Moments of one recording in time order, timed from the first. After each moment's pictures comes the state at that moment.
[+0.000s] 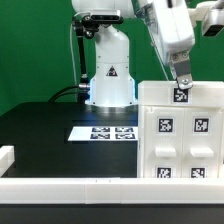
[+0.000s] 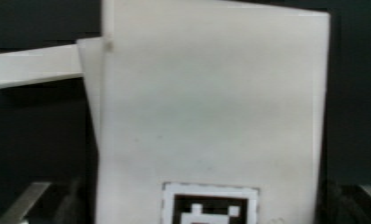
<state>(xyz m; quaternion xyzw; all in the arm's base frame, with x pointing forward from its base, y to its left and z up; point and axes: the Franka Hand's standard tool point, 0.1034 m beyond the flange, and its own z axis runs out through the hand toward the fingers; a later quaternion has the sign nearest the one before) 0.620 0.102 0.158 -0.68 0.72 0.03 0.16</state>
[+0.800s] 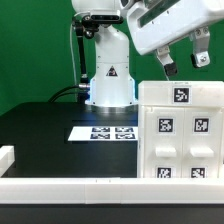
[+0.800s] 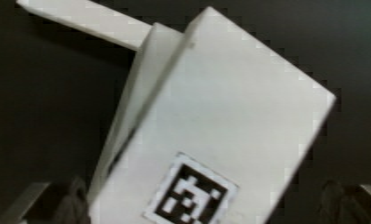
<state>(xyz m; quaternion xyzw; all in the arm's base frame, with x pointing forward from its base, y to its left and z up) 0.612 0.104 0.183 -0.88 0.45 0.03 0.14</state>
